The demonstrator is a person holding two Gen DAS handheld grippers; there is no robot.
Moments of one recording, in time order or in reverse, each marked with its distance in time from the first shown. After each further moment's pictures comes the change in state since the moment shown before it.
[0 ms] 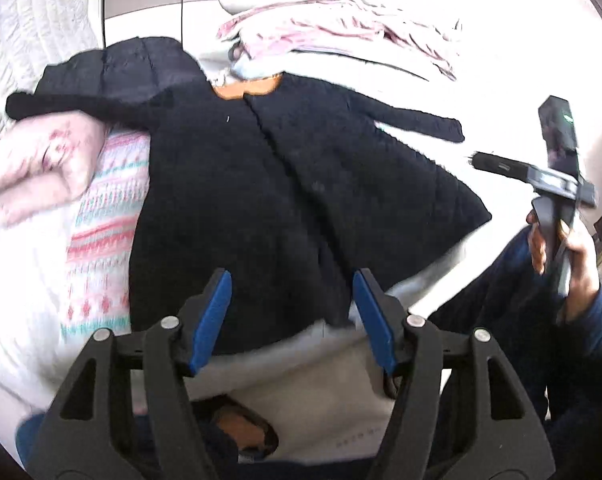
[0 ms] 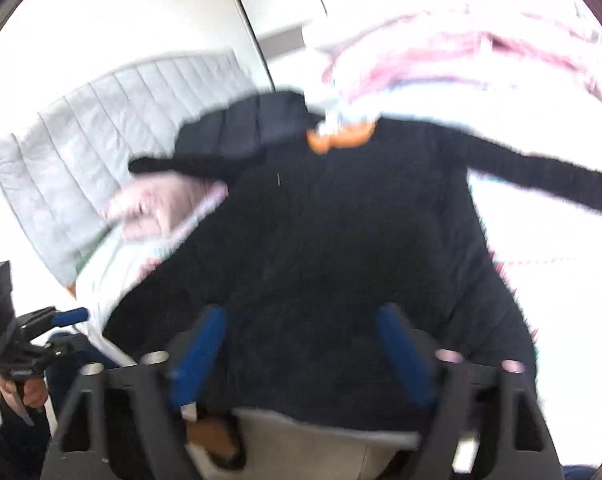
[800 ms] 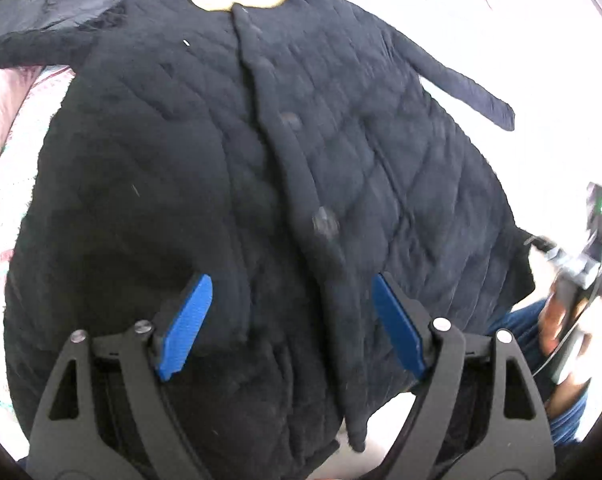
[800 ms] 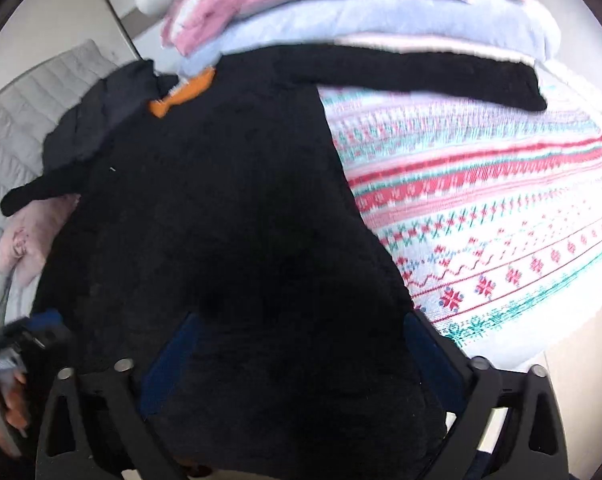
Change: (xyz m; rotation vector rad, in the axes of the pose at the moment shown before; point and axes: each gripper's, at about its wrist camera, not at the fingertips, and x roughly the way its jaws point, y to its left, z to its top) left arm 0.189 0.006 0.084 -0.172 0.322 -0.051; right arm 0.071 -0.188 -0.025 0.356 0.297 -0.272
